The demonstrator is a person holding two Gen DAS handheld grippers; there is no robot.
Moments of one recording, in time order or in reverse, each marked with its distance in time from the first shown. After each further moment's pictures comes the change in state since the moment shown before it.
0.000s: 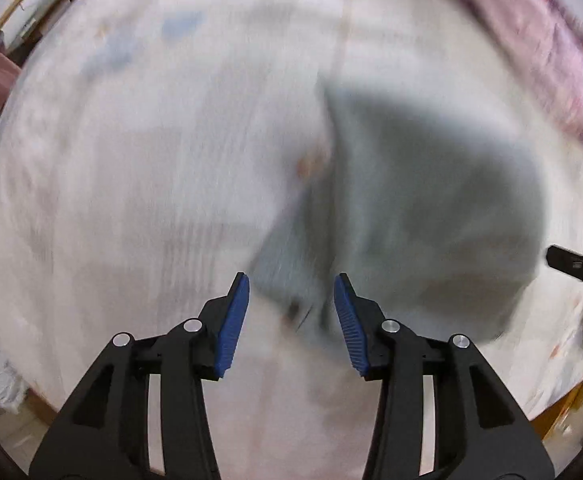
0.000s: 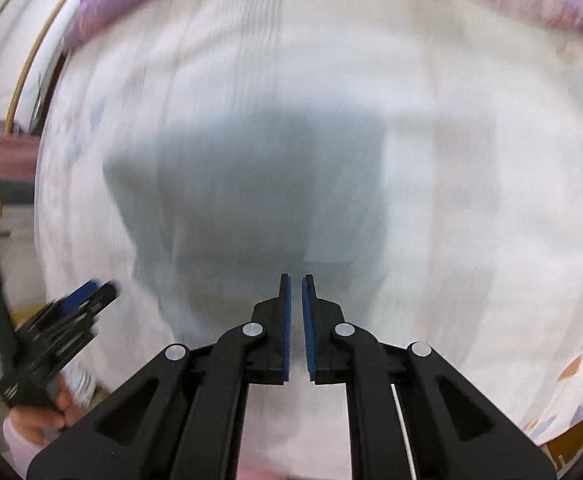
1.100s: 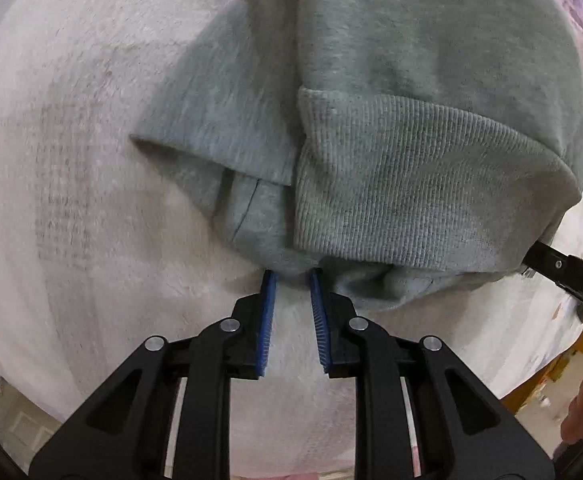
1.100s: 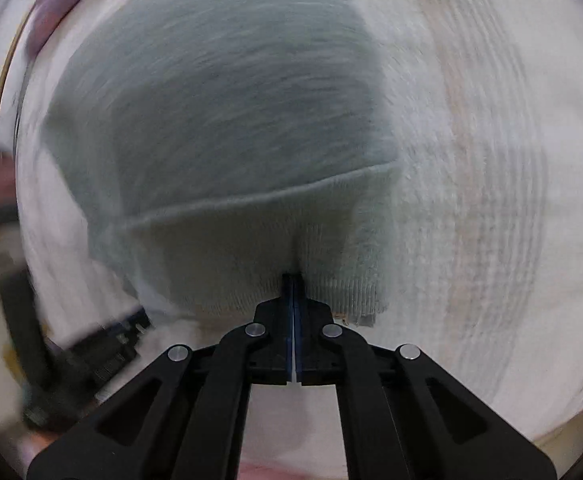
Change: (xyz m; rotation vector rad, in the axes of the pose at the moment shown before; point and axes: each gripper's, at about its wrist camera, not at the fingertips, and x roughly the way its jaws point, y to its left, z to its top) left arm 0.104 -0.019 -0.050 -0.022 0.312 -0.079; right arm 0.070 -0.052 -0.064 0.209 0.178 0.077
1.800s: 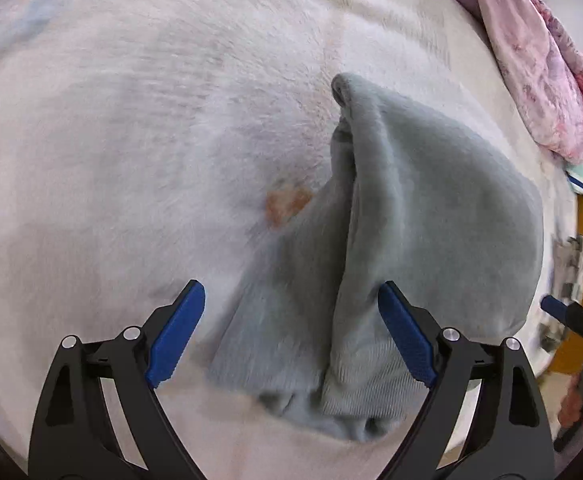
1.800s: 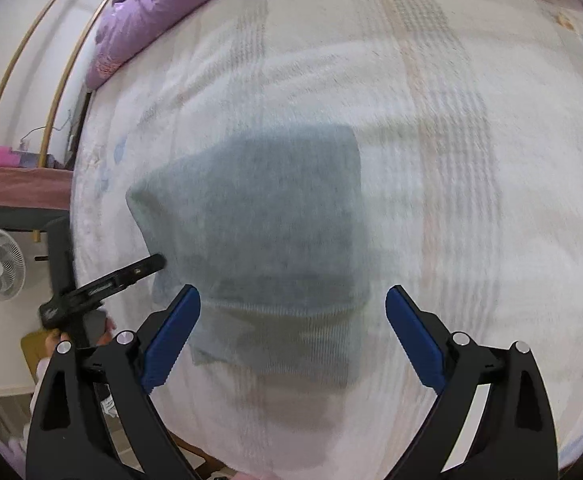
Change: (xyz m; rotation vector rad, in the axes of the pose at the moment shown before) left arm -0.032 0.050 0.121 0.042 -0.162 -0.183; right arm -0.087 -0.022 0.039 -0.185 -0.197 0.148
